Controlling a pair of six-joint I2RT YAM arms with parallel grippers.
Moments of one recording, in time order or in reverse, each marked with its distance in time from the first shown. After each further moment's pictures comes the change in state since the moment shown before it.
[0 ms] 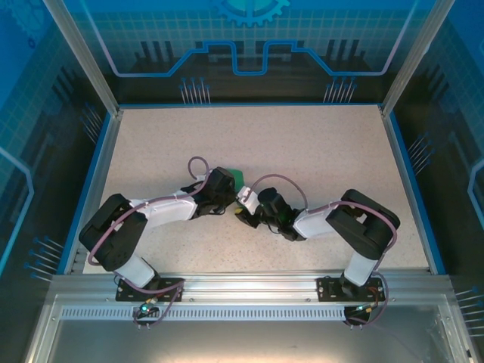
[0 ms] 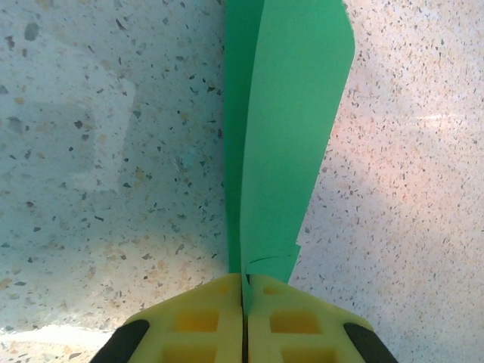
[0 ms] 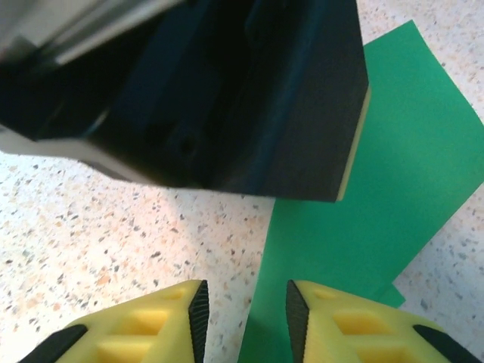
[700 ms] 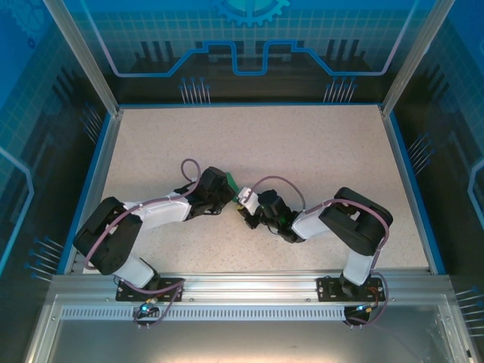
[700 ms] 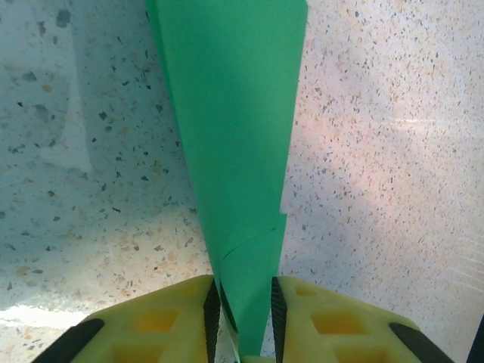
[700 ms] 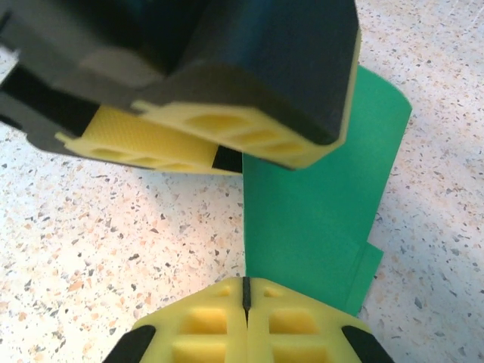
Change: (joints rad) left arm 0.057 -0.042 -0.058 0.050 0.087 -0.050; right arm 0.002 0.048 -0.020 0.087 0.028 -0.002
